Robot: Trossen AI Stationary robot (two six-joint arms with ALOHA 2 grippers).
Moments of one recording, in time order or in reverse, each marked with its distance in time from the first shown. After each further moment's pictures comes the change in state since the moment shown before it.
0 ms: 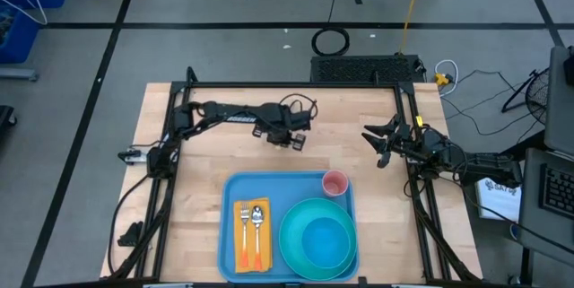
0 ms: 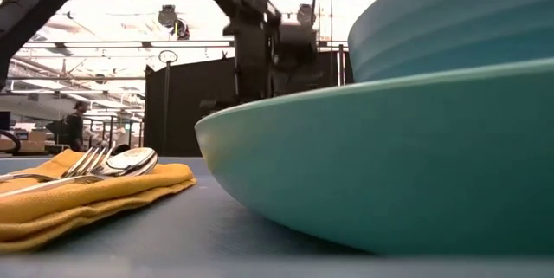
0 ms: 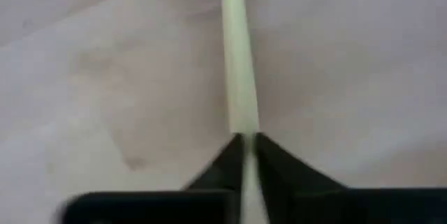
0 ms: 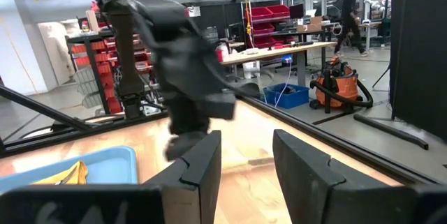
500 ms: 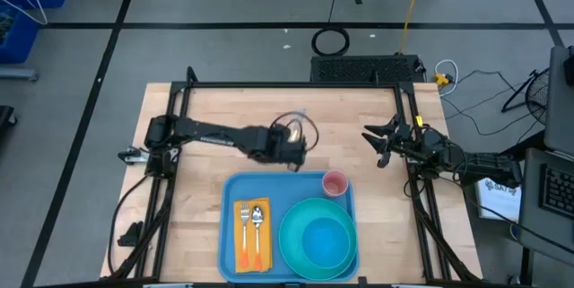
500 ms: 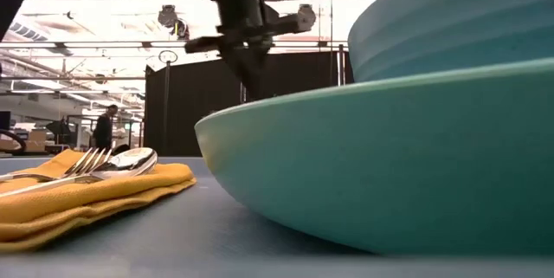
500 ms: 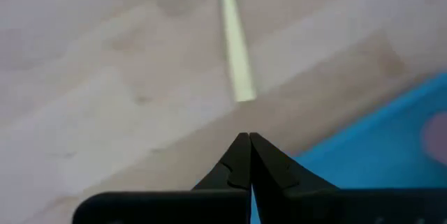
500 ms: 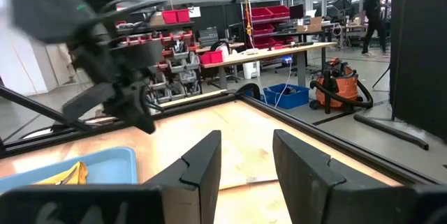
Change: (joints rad) left arm -0.265 -0.198 0.004 -0.120 -0.250 -0.112; right arm 0.000 0.000 0.000 0.001 0.000 0.000
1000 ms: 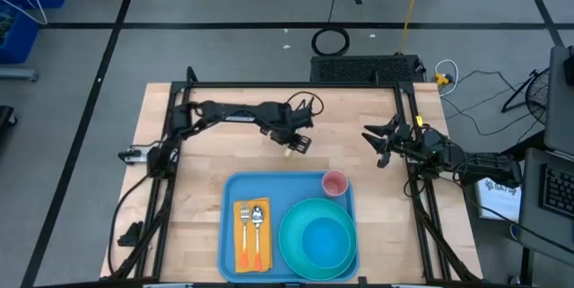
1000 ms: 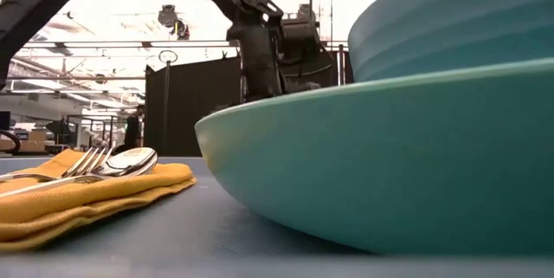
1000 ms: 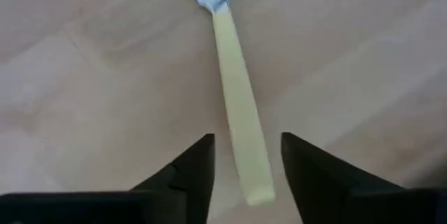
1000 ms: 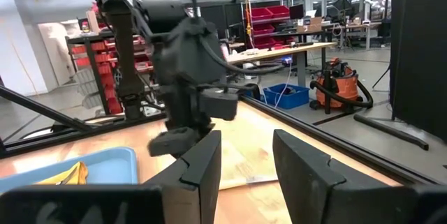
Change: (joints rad) left arm 0.275 0.189 0.000 0.235 0.338 0.290; right arm 0.000 0.000 0.000 0.002 0.000 0.000
